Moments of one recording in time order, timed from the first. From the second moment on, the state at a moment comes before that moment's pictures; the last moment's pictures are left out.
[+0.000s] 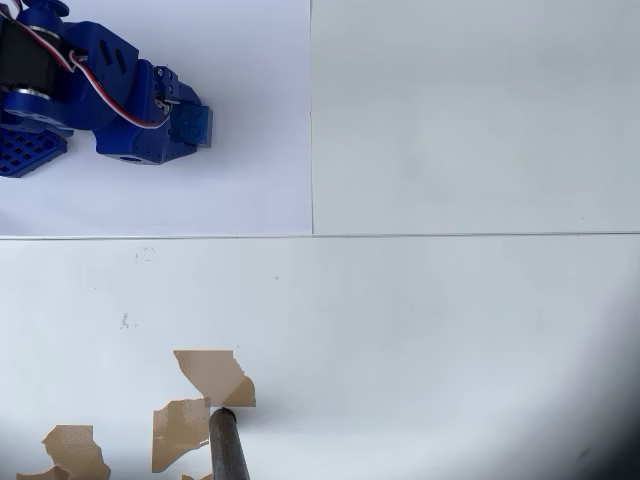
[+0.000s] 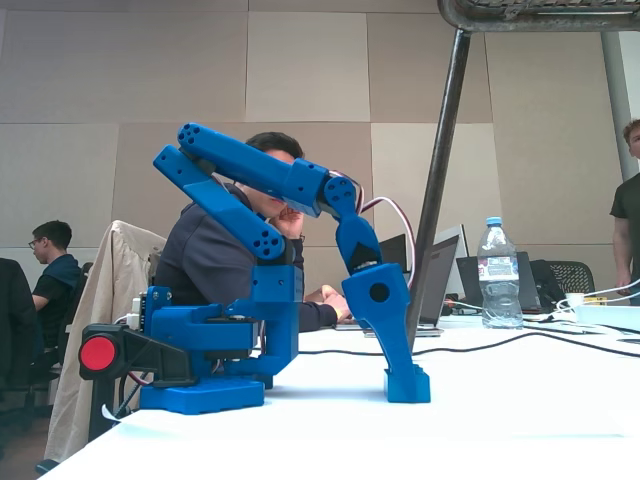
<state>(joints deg) 3.0 140.5 166.1 43.4 -85.4</state>
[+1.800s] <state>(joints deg) 2.0 43.8 47.9 81.5 -73.3</state>
